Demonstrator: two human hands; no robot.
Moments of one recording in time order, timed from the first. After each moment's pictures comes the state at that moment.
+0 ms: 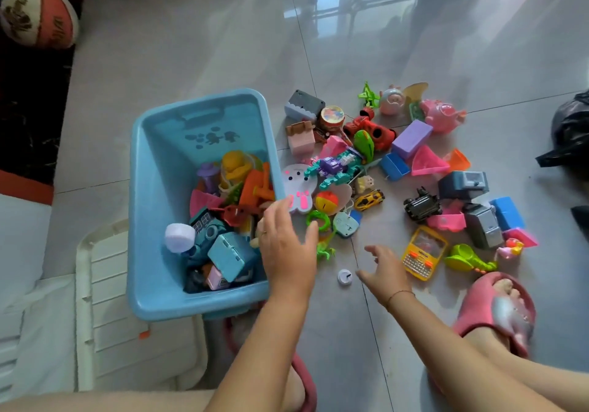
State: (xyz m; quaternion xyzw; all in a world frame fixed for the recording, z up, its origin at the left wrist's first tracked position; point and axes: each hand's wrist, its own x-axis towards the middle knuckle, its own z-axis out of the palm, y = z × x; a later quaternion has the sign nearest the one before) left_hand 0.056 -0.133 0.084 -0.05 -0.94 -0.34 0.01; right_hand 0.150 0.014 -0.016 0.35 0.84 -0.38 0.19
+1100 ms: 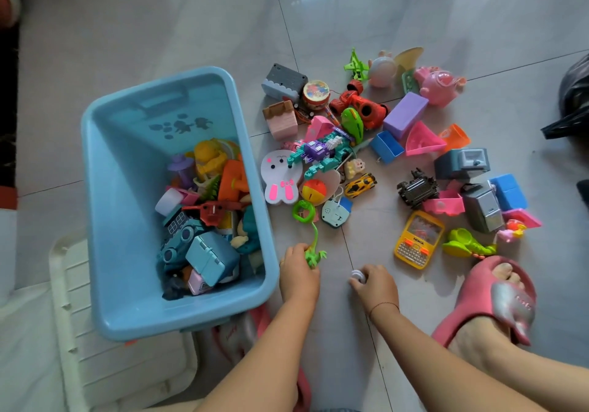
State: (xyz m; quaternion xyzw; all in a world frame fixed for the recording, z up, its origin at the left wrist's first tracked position) left_hand 0.090 -0.119 -0.049 0.01 -0.93 -0.24 -0.29; right_hand 0.177 0.001 -0.079 0.43 0.80 -0.36 0.23
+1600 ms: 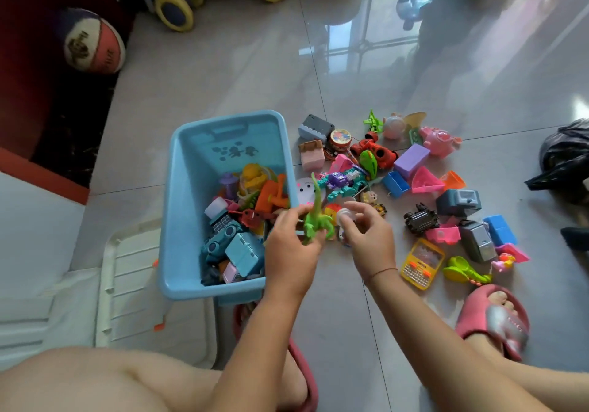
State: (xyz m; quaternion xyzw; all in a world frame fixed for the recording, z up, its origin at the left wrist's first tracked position) left_hand 0.075 -0.152 0.147 -0.07 -0.87 -0.49 -0.07; right_hand 0.101 -0.028 0.096 0.31 0.72 -0.61 -0.12
